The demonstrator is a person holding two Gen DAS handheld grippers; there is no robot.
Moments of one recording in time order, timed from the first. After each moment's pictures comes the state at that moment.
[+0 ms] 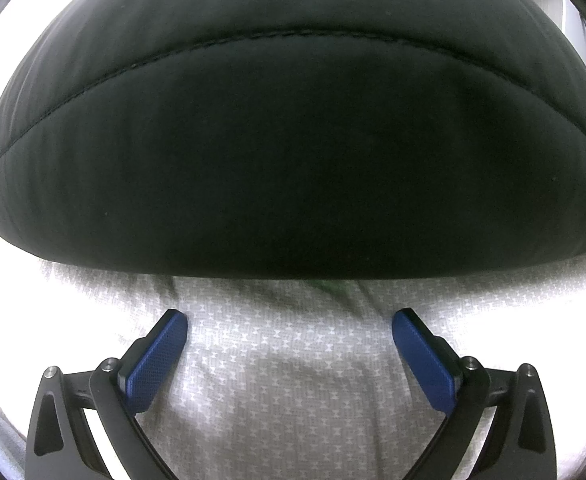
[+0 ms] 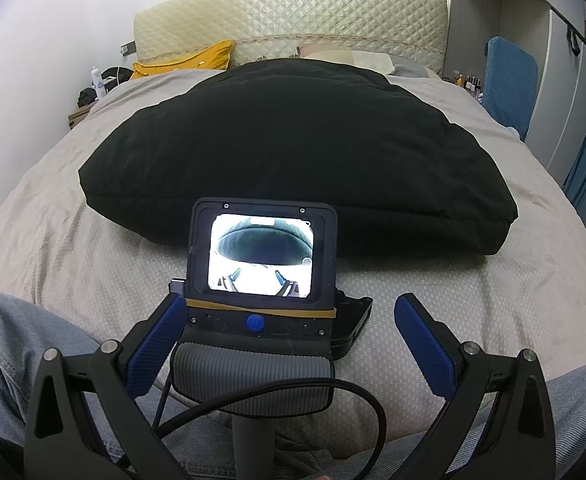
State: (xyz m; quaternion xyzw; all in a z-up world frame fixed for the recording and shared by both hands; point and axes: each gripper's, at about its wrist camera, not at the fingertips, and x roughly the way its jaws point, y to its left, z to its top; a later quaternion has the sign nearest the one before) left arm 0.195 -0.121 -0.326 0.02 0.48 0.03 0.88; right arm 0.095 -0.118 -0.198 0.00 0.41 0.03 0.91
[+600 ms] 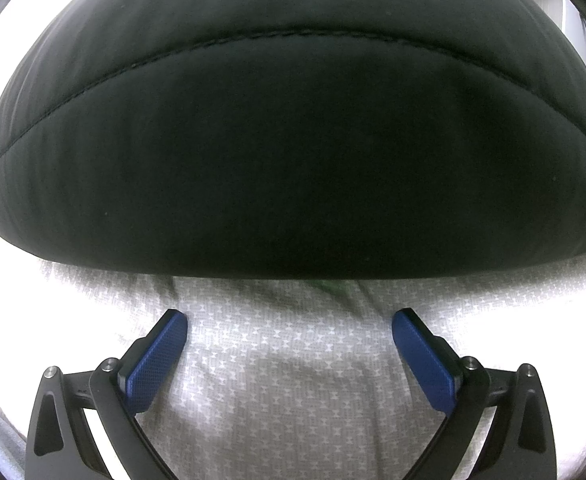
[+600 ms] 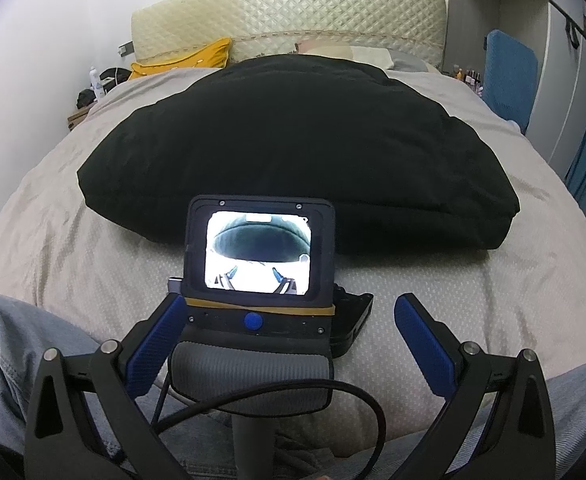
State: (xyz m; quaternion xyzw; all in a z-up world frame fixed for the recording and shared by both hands) left arm 0.195 -0.120 -0.326 0.02 0.48 0.03 0.88; right arm 0.096 -0.126 -0.199 0.02 0.41 0.03 0.91
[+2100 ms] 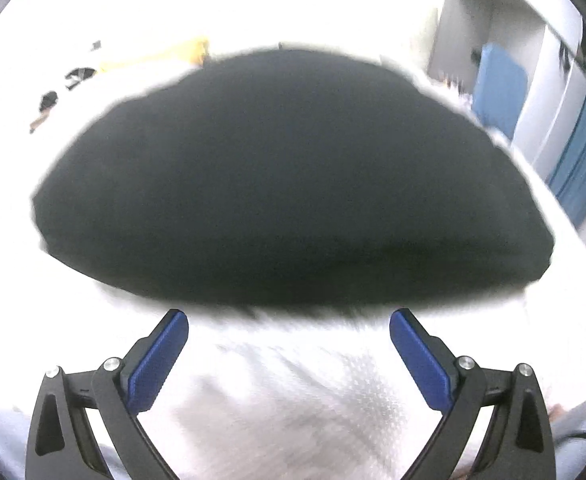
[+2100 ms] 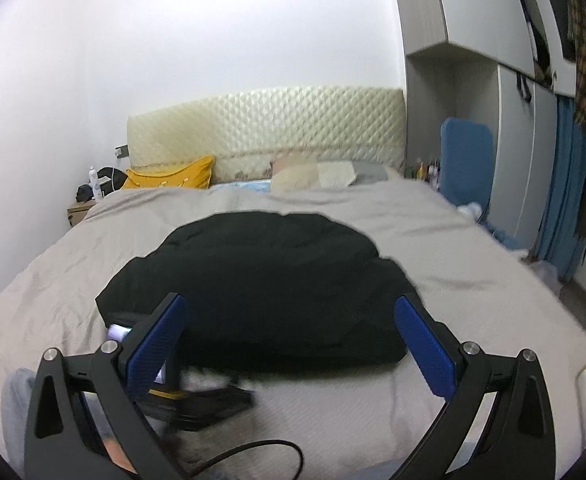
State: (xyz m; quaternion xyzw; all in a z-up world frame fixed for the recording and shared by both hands) left arm 0.151 -0.052 -0.210 -0.02 0.43 -0.03 0.90; right arm 0.049 -0.186 -0.065 0.02 0.22 0.00 0.97
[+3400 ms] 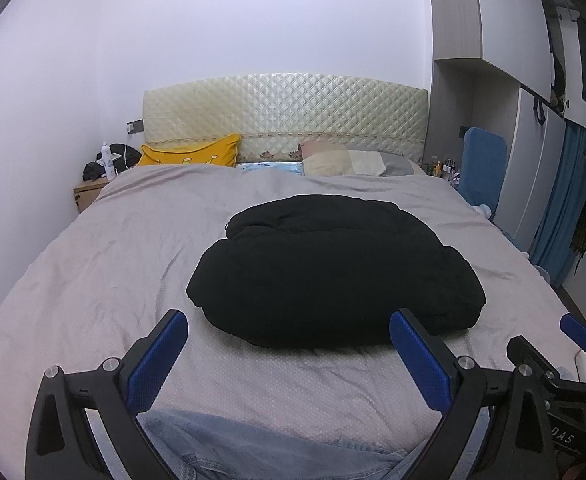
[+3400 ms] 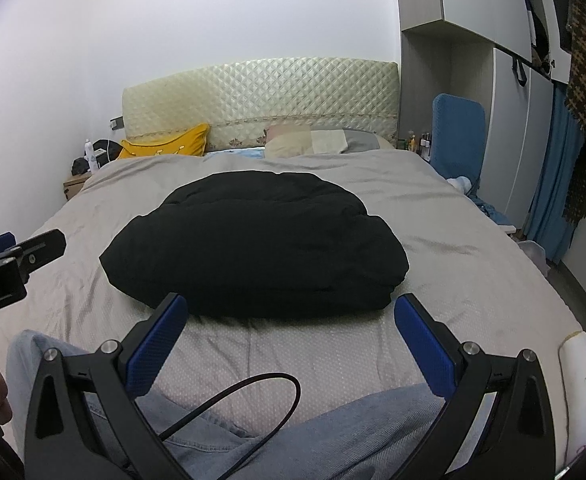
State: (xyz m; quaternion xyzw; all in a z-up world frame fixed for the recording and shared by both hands) left arm 0.021 -0.002 -0.035 -0.01 0.30 -0.01 0.95; right arm 0.013 -0.185 -0.078 0.02 0.29 -0.01 0.96
